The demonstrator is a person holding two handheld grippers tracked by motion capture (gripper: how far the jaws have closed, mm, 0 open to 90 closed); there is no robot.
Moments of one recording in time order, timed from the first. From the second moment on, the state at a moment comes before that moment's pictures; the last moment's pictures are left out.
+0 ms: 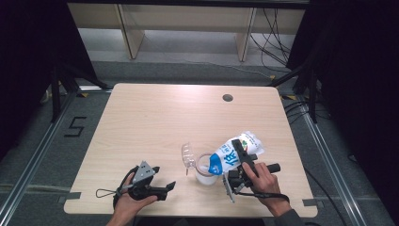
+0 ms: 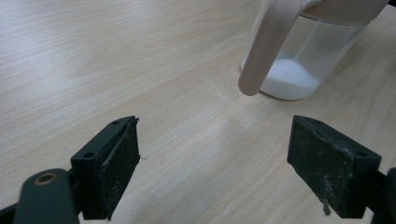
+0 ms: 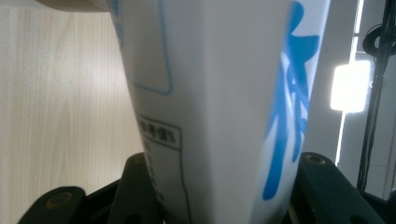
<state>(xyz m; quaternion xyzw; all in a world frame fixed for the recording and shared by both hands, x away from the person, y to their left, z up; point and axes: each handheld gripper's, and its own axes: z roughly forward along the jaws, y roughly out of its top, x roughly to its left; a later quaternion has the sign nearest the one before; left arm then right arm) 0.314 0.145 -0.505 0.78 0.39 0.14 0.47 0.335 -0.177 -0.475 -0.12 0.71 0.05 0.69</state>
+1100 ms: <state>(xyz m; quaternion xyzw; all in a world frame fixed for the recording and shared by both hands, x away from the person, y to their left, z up) 0.314 0.146 -0.506 0.78 0.39 0.14 0.47 0.333 -0.177 -0.479 -0.10 0.72 0.06 0.69</state>
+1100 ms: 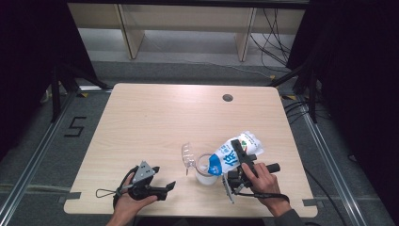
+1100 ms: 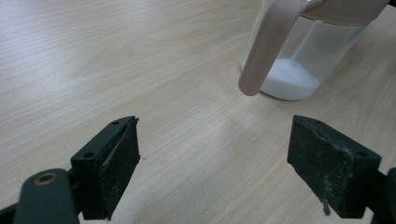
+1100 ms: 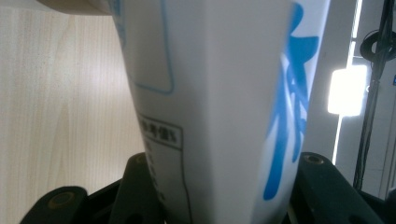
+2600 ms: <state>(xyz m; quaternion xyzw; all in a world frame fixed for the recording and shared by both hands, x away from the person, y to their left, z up) 0.313 0.146 -0.505 0.78 0.39 0.14 0.47 0.332 -0.177 -0.480 -0.11 0.72 0.05 0.69</state>
